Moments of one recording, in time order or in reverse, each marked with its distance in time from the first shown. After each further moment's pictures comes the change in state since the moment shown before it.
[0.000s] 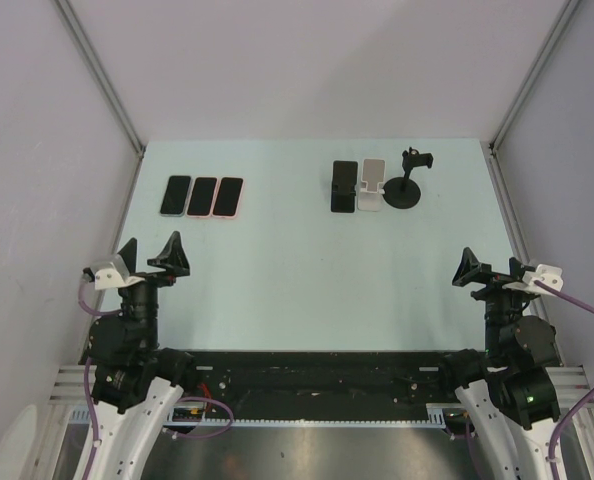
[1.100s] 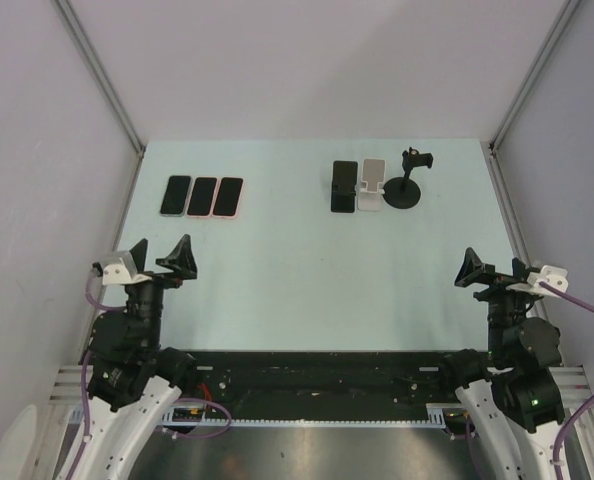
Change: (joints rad) left arm -0.126 0.017 0.014 -0.056 -0.053 0.003; right arm 0.013 0.008 0.034 -0.026 0.016 0.002
